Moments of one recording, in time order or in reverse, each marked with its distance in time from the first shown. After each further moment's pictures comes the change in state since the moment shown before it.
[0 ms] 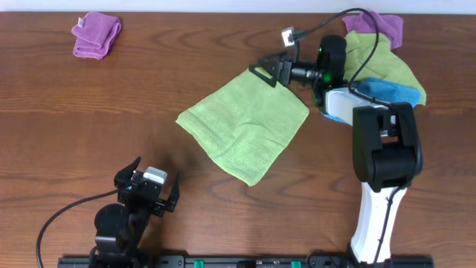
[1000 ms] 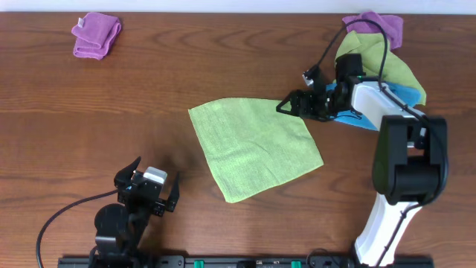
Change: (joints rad) left arm 0.000 0.000 0.000 0.000 0.000 0.000; right arm -0.110 -0.124 0.014 -1.325 0.392 -0.553
